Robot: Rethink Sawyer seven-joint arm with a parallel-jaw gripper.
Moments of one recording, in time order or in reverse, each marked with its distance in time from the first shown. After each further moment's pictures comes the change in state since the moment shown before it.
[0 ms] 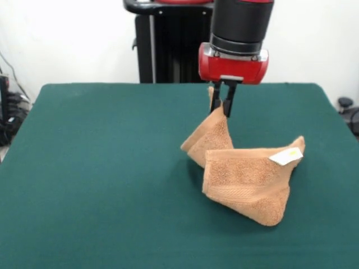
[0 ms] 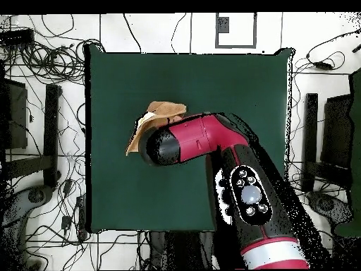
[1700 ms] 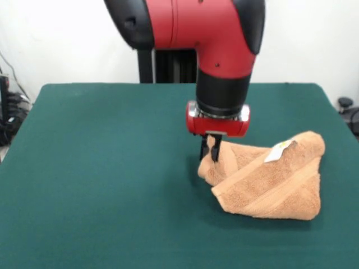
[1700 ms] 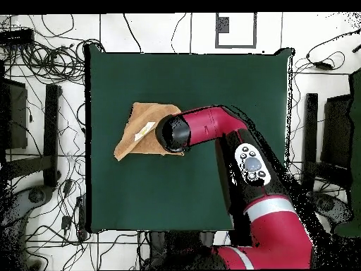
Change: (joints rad) arm -0.029 0.228 0.004 -0.165 -0.024 0.021 0.000
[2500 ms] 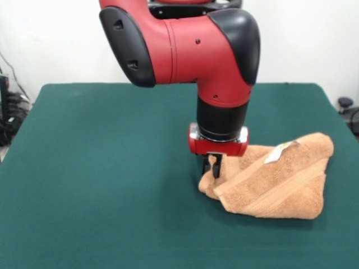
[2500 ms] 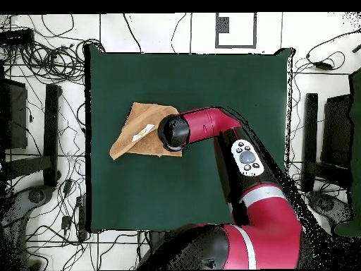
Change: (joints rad) arm 0.001 0.119 0.000 -0.070 -0.005 0.000 0.000
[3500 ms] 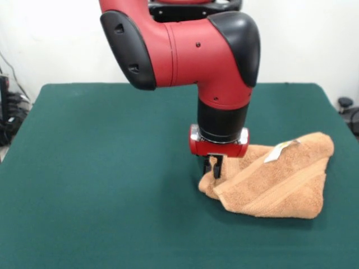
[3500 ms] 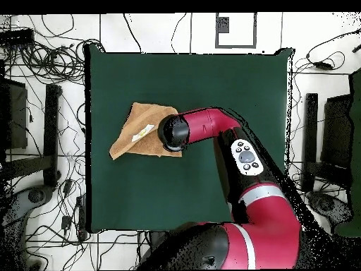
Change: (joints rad) arm 0.000 0.012 0.001 -0.003 0.001 0.000 0.000
